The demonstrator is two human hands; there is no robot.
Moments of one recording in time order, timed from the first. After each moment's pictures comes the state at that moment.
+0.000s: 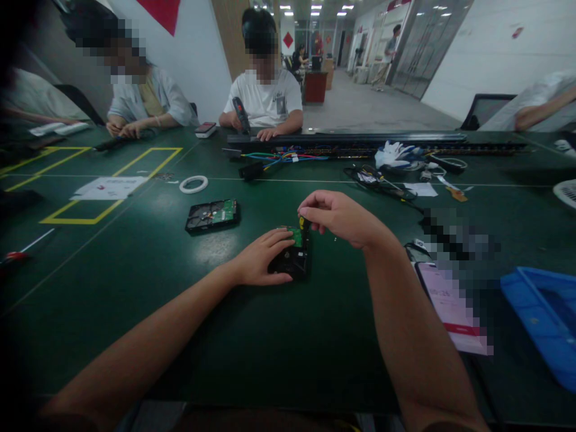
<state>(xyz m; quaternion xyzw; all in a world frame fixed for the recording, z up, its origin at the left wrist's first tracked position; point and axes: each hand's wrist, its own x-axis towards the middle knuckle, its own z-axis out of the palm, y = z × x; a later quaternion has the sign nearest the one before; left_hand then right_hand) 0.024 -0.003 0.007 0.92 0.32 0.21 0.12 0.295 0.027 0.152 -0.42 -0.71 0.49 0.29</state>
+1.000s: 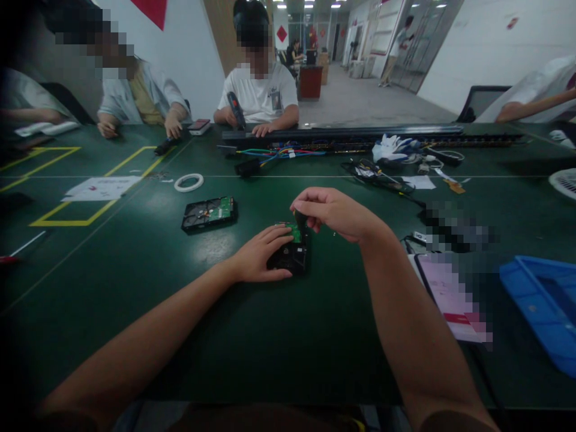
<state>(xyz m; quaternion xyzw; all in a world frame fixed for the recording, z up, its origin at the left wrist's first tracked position) 0.026 -0.003 -0.001 0.92 0.31 0.22 0.10 0.294 0.026 0.144 -0.40 -0.67 0.56 0.28</state>
